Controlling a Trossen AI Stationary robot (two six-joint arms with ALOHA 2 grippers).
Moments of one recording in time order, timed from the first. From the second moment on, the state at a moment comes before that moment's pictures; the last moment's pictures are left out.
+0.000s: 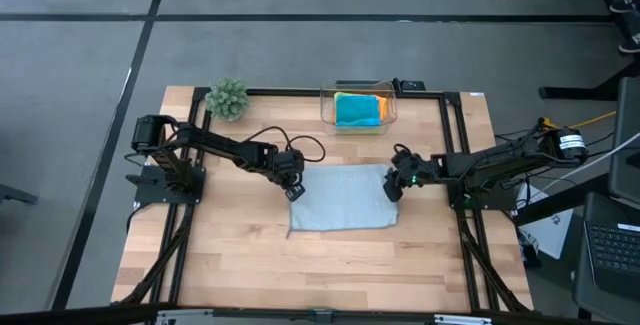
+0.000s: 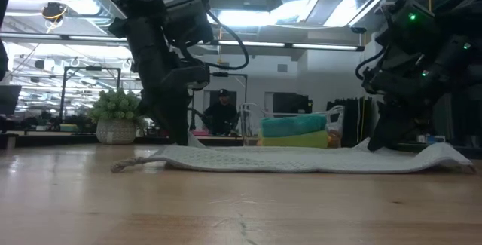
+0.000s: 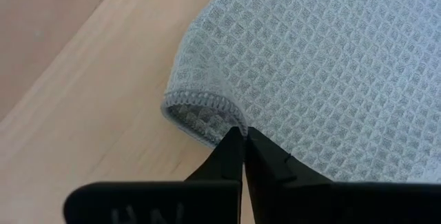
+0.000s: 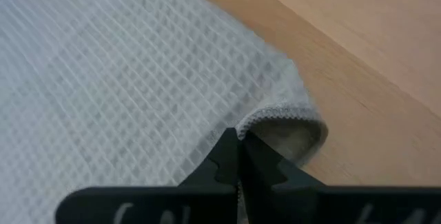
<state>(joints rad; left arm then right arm) 0.06 1.67 0.87 -0.34 -0.07 -0.63 -0.02 1.16 0.28 -0.04 0.21 0.72</state>
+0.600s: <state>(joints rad) 0.06 1.66 0.87 -0.34 -0.05 -0.63 -0.02 1.15 0.29 -0.04 0.17 0.70</state>
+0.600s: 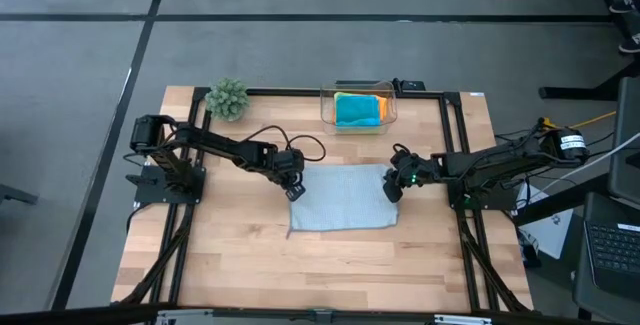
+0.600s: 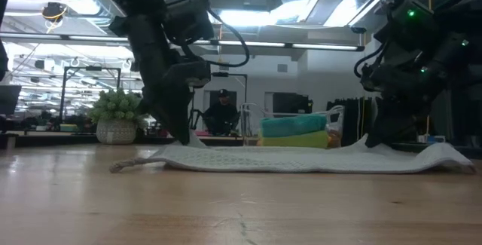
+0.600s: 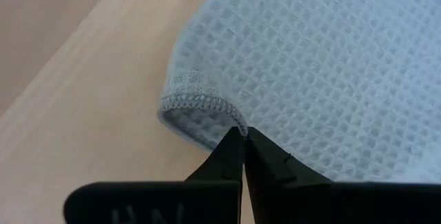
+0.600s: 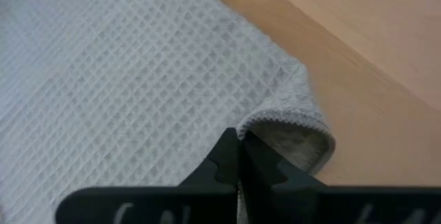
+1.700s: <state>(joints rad) 0.03 1.65 1.14 -0.61 -0.32 -0.63 -0.02 0.86 0.30 -0.17 0.28 0.81</state>
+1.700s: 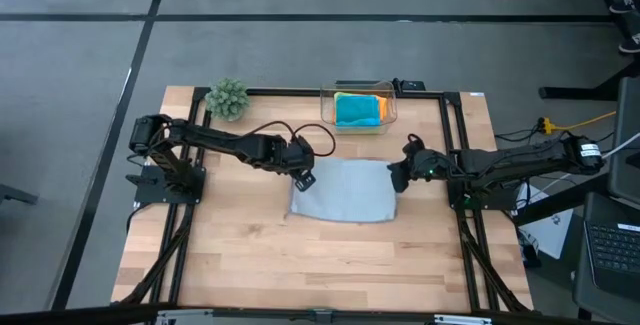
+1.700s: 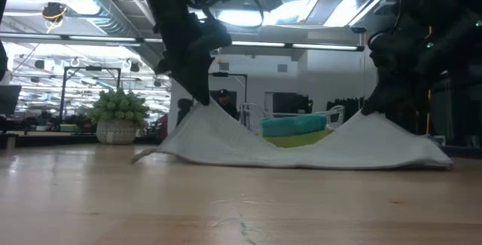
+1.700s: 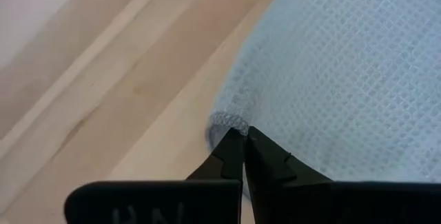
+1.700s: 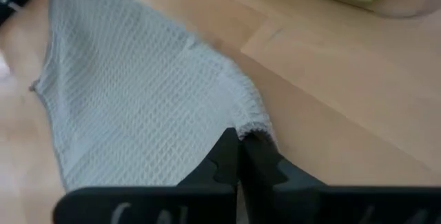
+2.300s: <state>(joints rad) 0.10 1.70 1.04 -0.53 -0.45 -0.65 -0.02 0.86 0.30 -0.28 0.46 0.83</state>
